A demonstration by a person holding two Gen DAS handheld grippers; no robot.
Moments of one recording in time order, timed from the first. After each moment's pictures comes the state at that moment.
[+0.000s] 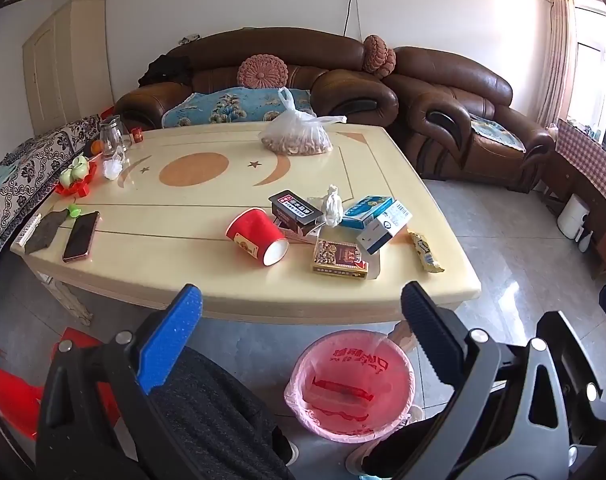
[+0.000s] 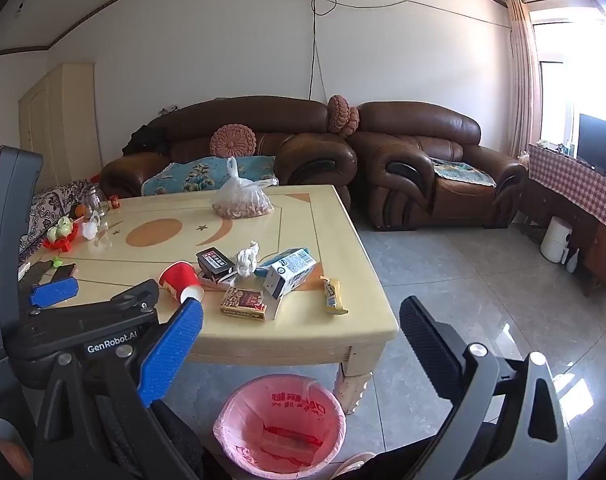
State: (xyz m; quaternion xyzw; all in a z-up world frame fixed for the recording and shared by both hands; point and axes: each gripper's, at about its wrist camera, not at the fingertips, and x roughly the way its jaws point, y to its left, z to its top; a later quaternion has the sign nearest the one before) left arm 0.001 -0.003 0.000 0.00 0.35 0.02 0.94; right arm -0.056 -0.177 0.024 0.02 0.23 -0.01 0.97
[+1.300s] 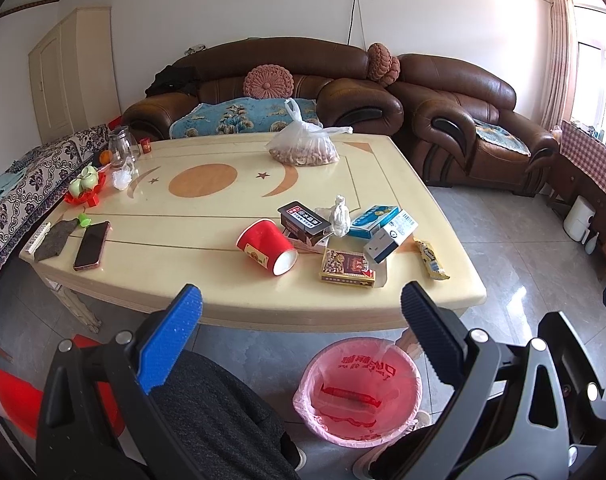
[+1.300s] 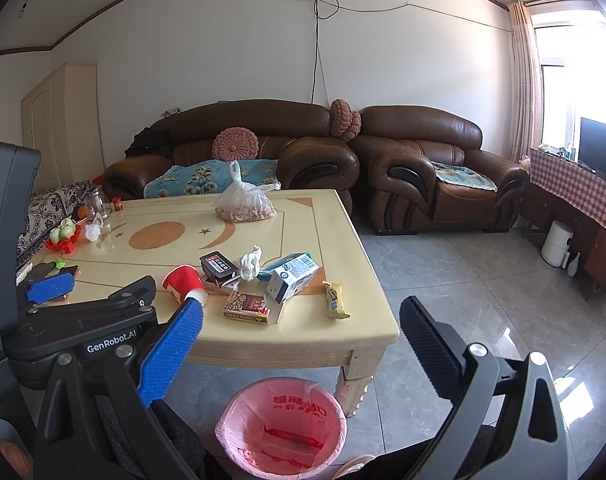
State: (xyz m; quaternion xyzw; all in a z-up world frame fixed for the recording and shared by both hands) left arm -0.011 0.008 0.015 0.00 0.33 0.03 0.94; right arm -0.060 -0.176 0.027 0.02 0.23 -0.01 0.97
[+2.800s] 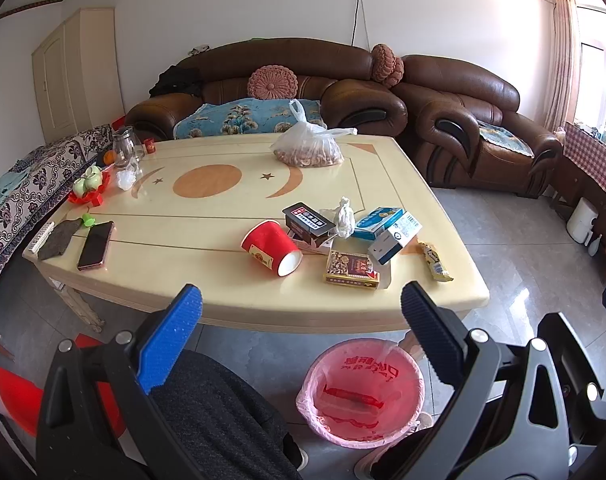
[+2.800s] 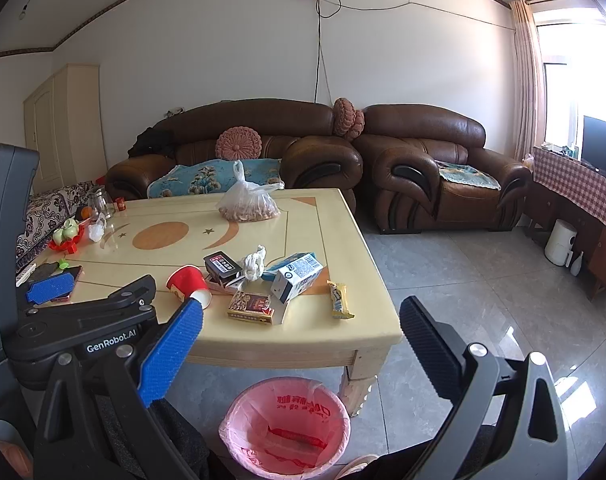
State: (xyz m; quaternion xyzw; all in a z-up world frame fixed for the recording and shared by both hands) left arm -0.010 0.007 0.018 0.00 0.33 0.03 0.94; right arm -0.059 -0.173 0.029 0.02 0.23 0.00 0.97
